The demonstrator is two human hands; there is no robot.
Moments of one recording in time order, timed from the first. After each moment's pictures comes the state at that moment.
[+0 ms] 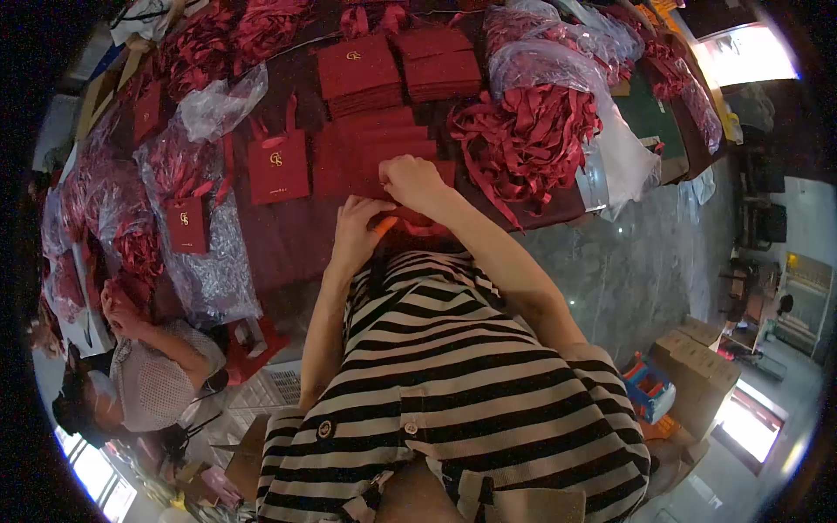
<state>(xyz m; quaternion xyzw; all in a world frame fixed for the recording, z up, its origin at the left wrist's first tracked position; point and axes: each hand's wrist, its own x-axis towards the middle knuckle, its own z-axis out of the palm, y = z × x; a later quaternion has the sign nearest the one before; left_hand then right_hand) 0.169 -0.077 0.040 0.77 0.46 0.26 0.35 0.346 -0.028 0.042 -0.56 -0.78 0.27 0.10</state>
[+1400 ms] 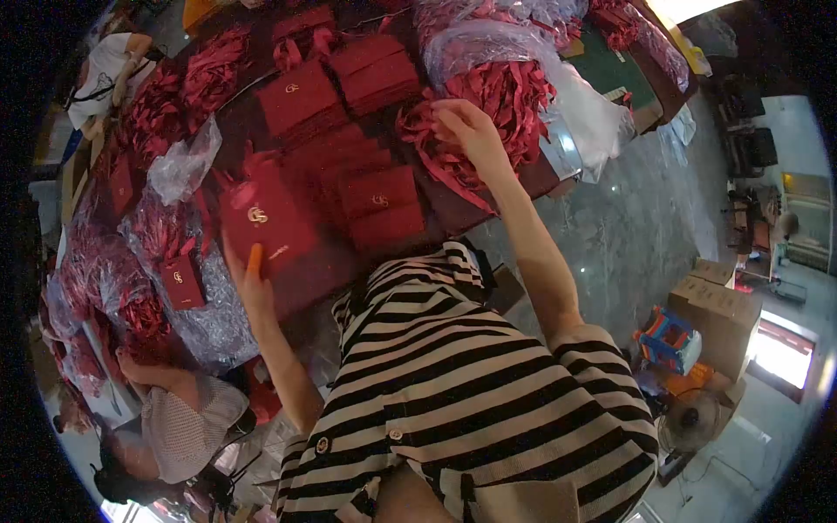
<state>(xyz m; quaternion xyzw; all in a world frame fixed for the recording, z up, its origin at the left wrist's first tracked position) 0.073 -0.050 0.067 0.41 0.50 0.52 0.56 0.476 -0.053 0.095 -0.56 -0.34 0.52 0.55</state>
